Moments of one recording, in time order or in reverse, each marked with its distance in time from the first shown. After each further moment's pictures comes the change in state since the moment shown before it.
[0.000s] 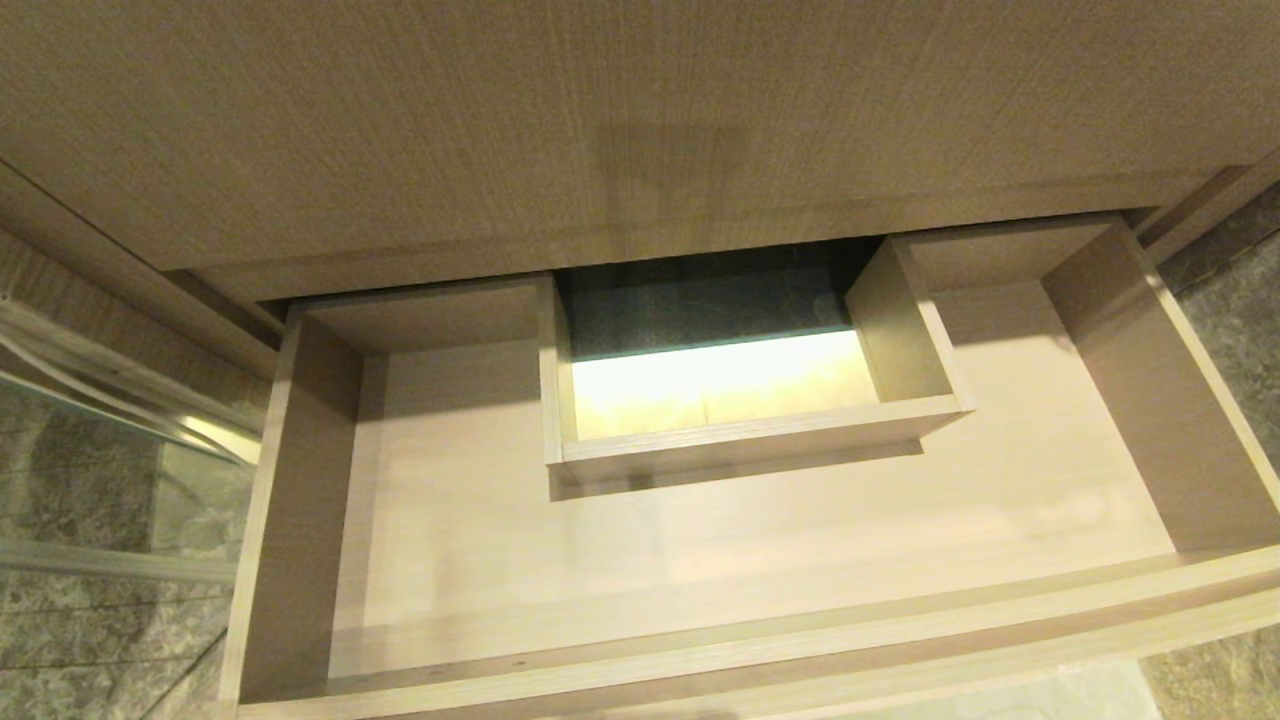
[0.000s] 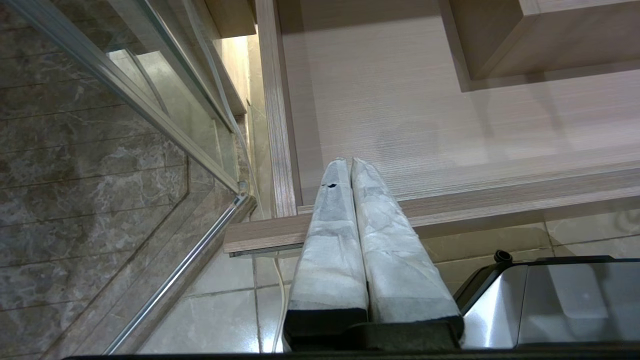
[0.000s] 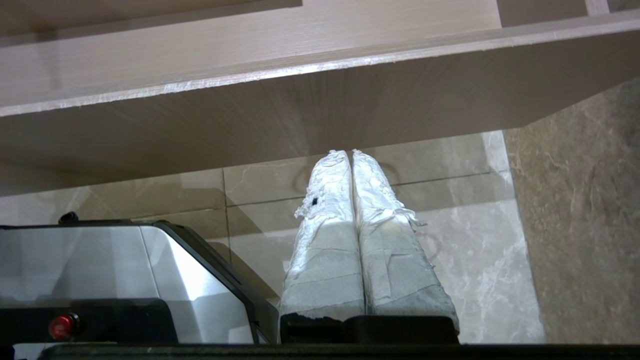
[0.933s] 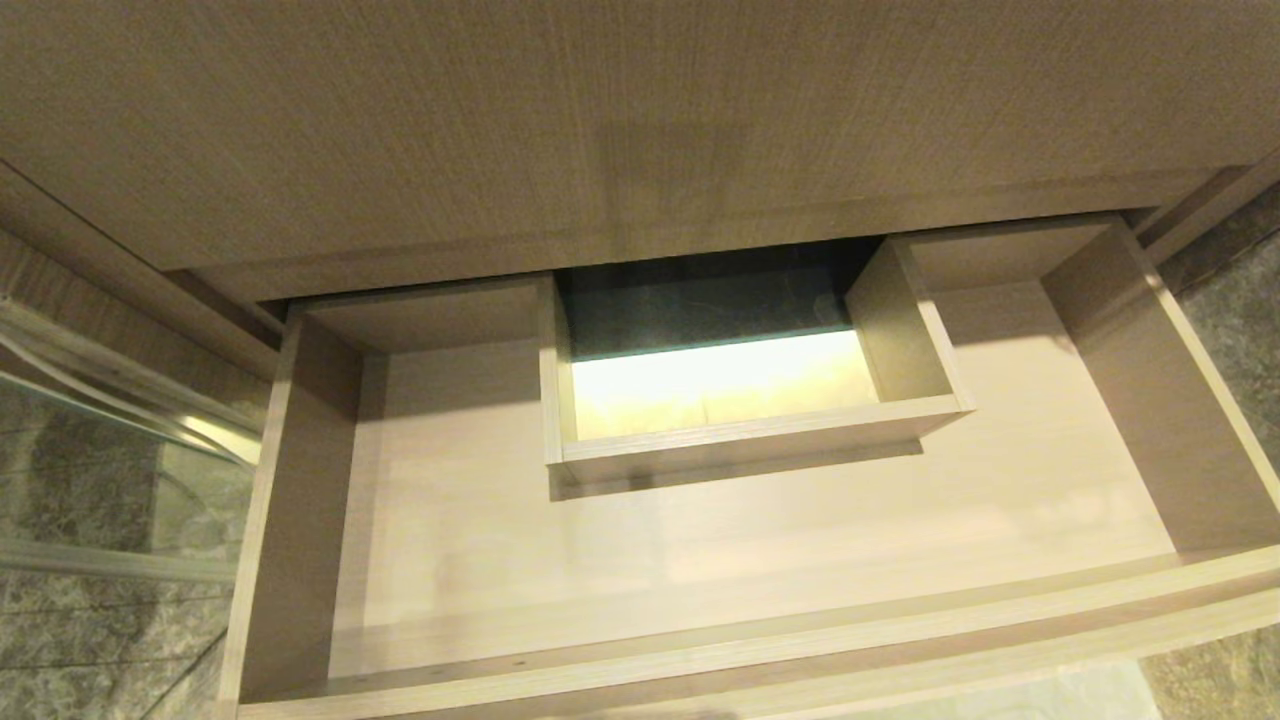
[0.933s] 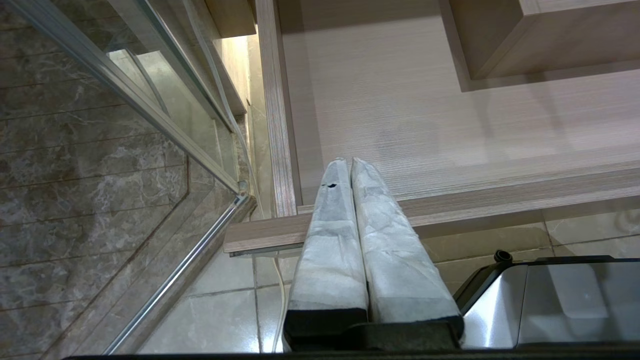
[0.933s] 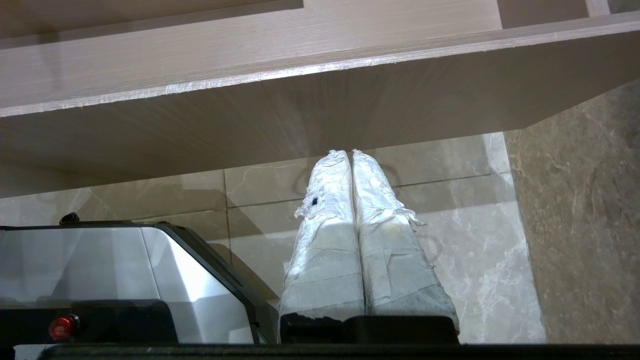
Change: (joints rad) left arm 0.000 0.000 0.000 0.000 0.000 0.000; right arm 0.000 -0.008 0.005 -0.005 0.001 0.001
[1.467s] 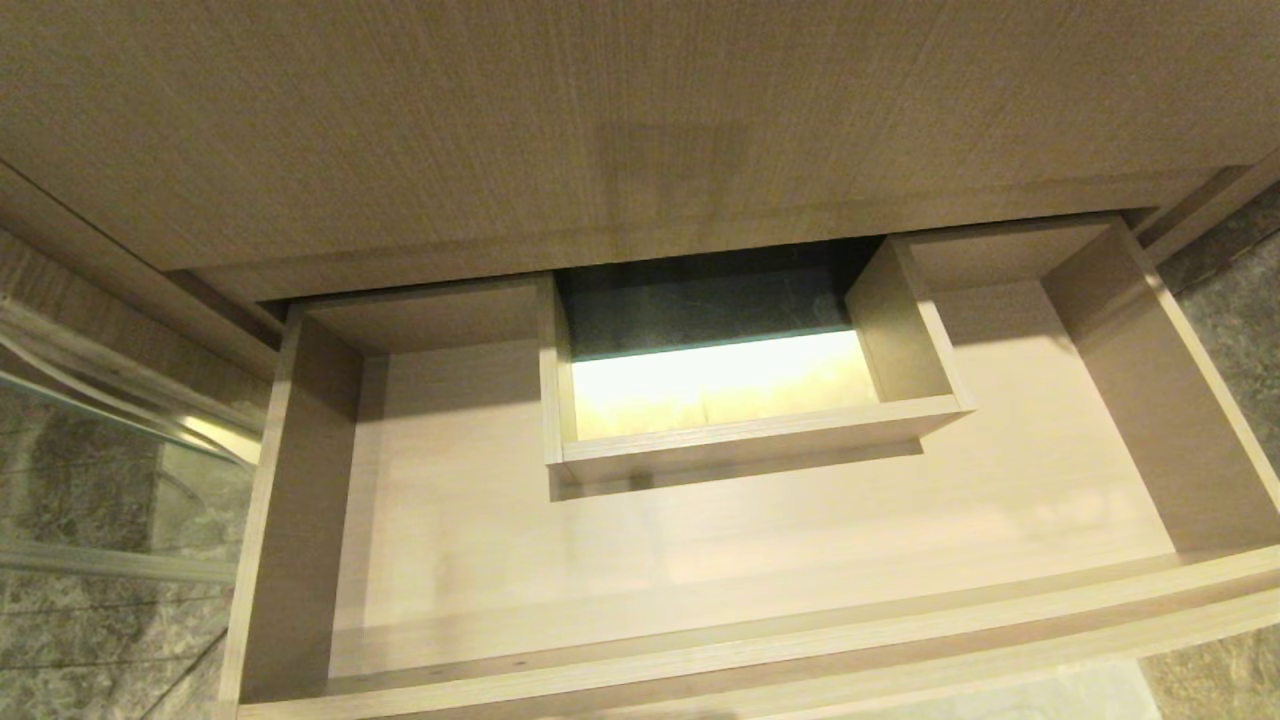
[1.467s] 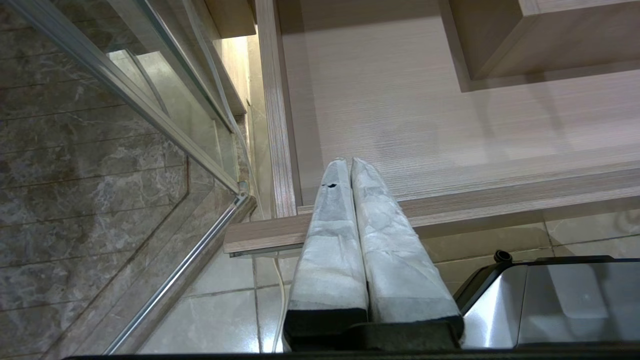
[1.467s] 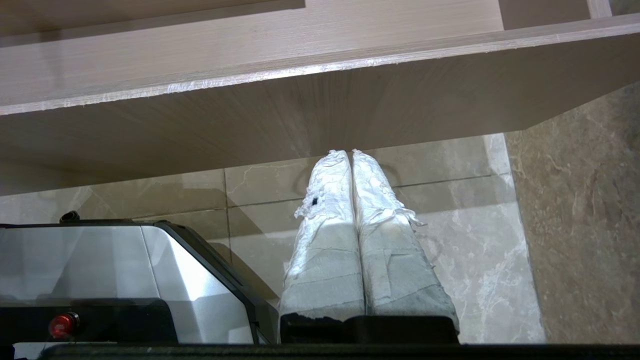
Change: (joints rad) left arm 0.000 0.000 -0.001 0.000 0.000 0.000; right arm 0.000 0.000 0.000 0.000 0.005 -0.005
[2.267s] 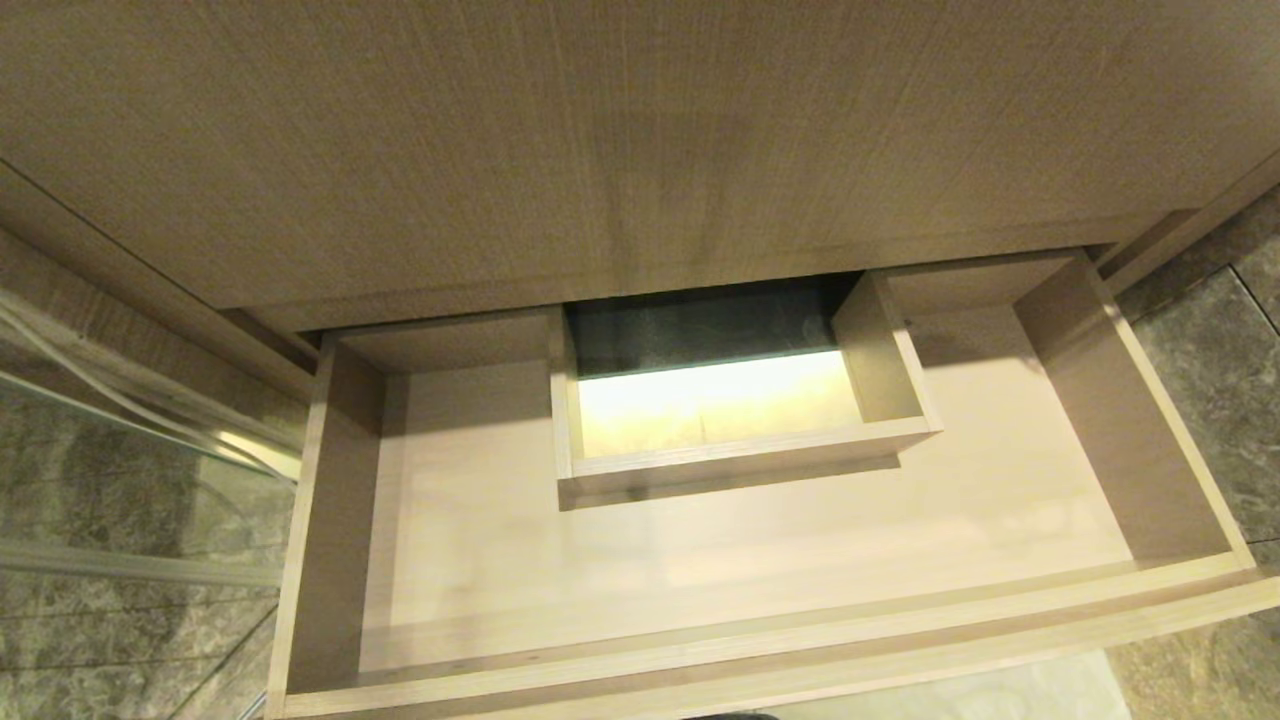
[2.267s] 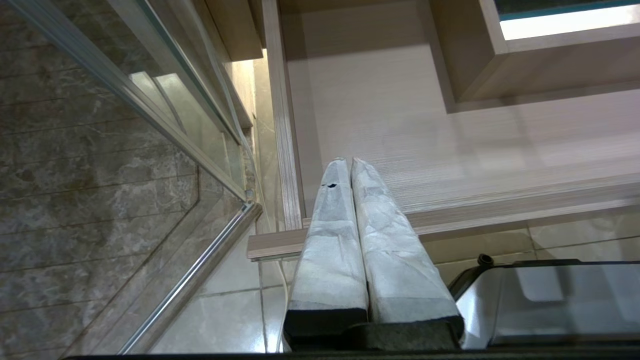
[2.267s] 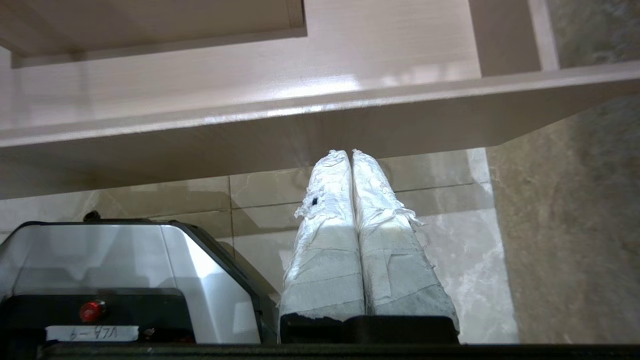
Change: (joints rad) left arm 0.000 0.000 0.001 0.002 0.000 -0.001; right arm 0.000 0.001 0.000 0.000 -0.001 -0.022
